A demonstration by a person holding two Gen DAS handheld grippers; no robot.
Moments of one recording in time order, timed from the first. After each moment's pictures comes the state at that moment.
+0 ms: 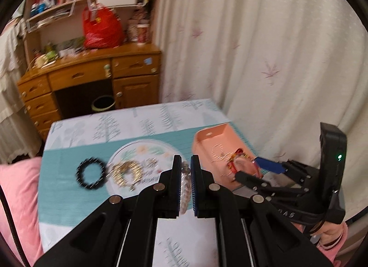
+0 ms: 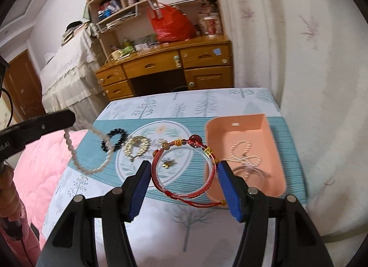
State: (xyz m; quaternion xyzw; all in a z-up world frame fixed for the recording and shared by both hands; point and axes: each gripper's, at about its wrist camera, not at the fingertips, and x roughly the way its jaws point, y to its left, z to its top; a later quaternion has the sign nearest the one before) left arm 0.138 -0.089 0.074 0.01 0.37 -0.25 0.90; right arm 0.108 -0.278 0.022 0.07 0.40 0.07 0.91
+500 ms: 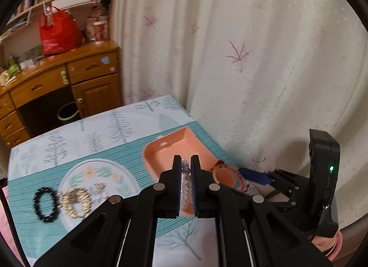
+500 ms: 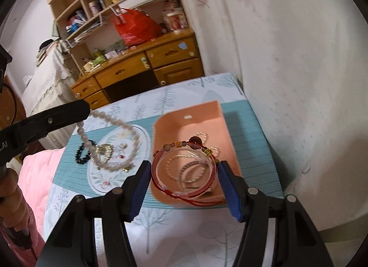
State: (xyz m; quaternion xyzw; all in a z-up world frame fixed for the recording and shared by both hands) left arm 0.180 -0.198 0.049 0.03 0.38 -0.33 0.86; right arm 0.115 -0.351 -0.006 0.13 0.41 0.00 0.90
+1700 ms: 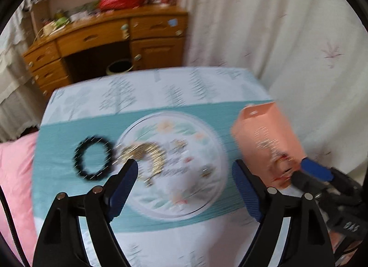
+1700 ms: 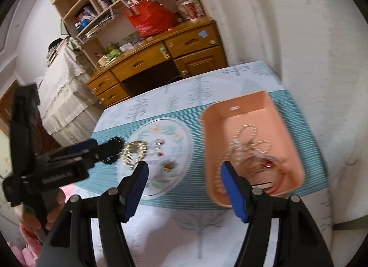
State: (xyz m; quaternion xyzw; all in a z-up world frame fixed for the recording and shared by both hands) left arm 0.221 -0.069 -0.012 0.01 0.48 -0.16 0.86; right arm 0.140 -0.285 -0.001 0.17 0.43 0.06 0.88
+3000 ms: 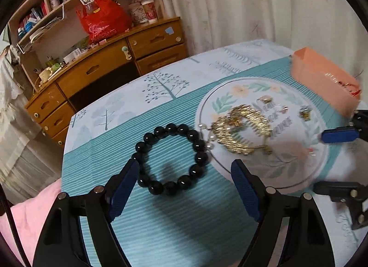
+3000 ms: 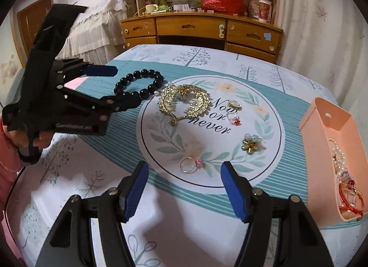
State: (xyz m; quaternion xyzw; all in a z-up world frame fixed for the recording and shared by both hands) left arm 0.246 0.027 -0.114 0.18 0.38 -0.19 0.89; right arm 0.153 -0.130 -0.098 -0.06 0.45 0.13 0.88
